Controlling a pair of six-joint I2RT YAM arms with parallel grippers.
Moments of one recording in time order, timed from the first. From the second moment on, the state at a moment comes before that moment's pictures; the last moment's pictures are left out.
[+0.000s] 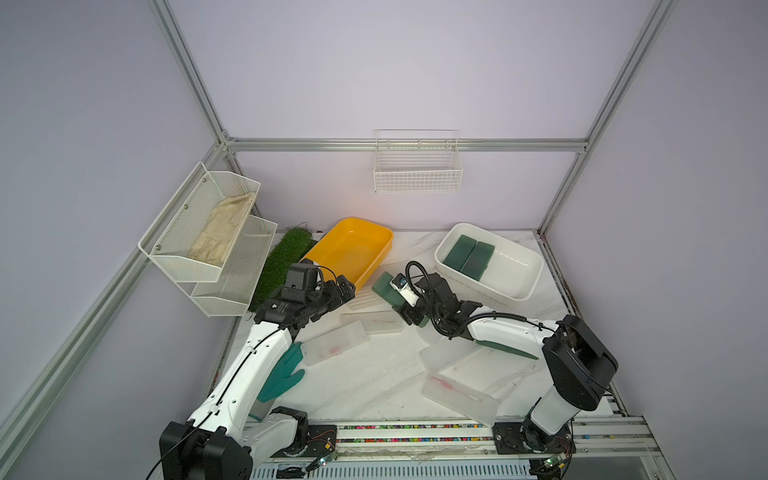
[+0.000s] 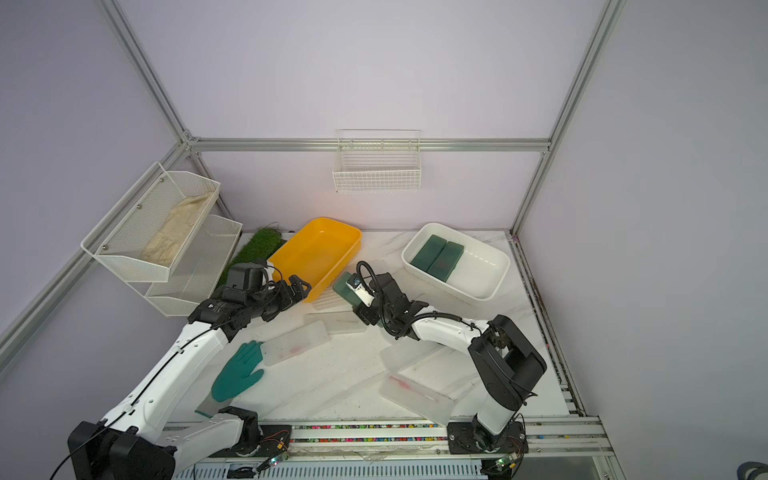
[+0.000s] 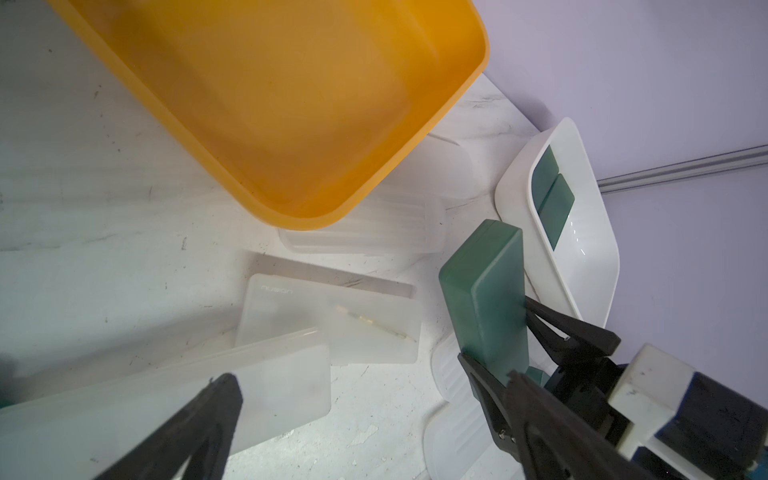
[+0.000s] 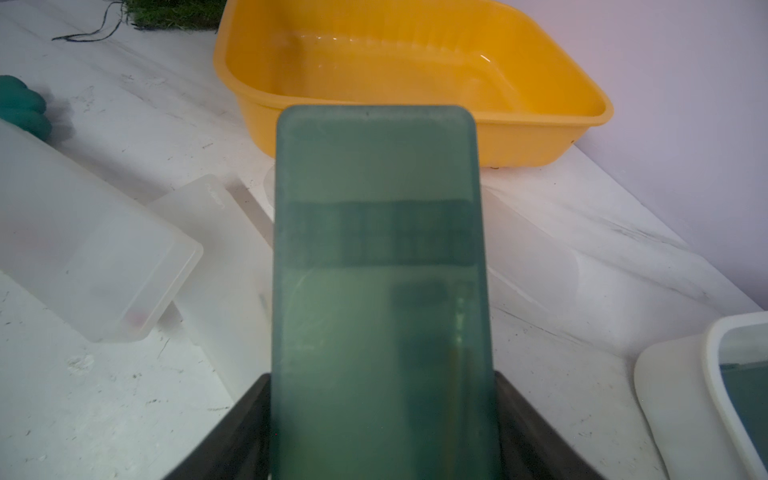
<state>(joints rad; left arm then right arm) -0.21 1.13 1.00 -0.62 0.17 -0.70 0.73 1.67 1.02 0.08 0.03 -0.20</state>
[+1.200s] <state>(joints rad) -0.73 1.40 1.02 -0.16 0.23 -0.08 0.15 1.63 1.11 -0.02 0.32 0.40</state>
